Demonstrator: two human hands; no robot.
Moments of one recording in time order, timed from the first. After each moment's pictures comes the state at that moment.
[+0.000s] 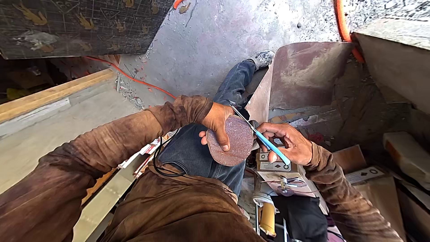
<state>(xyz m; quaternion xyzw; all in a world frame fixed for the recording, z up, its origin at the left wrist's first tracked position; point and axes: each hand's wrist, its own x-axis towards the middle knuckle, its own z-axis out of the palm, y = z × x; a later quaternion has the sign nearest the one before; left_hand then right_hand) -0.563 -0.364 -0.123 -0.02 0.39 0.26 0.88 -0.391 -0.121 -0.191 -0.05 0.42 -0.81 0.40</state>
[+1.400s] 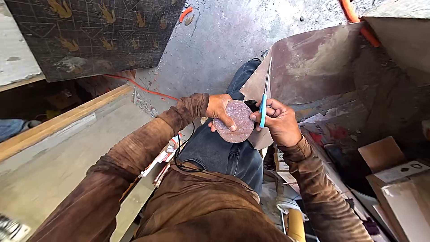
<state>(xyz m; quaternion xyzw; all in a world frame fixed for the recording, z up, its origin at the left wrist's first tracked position) -0.557 -0.391 -0.134 -0.08 0.44 0.29 0.85 -0.394 -0.197 -0.157 0.37 0.38 -0.81 0.26</state>
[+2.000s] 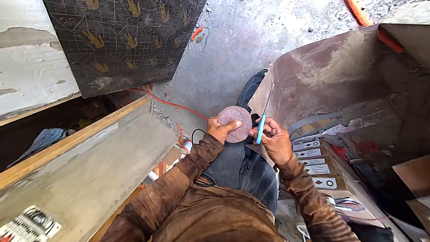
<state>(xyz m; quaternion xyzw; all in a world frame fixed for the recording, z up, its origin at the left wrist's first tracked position) -0.481 -0.385 -0.118 -0.43 0.72 0.44 0.33 -0.379 -0.230 -0.168 0.37 0.40 -0.81 0.21</state>
